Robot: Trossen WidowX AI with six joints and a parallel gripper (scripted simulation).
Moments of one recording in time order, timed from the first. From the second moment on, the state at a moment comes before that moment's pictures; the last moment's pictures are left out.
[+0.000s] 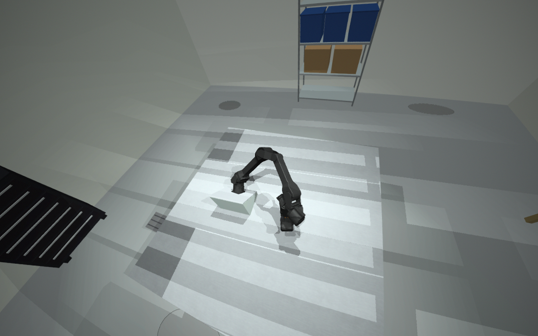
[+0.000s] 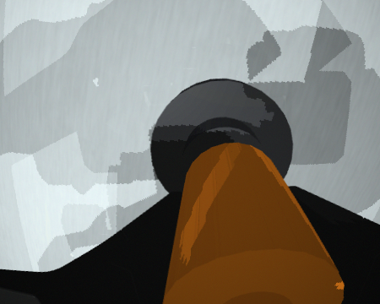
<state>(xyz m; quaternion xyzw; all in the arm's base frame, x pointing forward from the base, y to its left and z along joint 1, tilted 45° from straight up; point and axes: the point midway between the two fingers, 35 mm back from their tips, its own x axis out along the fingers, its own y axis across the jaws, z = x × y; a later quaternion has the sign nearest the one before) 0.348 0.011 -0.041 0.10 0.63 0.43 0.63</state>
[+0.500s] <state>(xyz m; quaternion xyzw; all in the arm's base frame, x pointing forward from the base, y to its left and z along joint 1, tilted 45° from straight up) 0.347 0.012 -0.038 0.04 0.59 0.49 0.64</state>
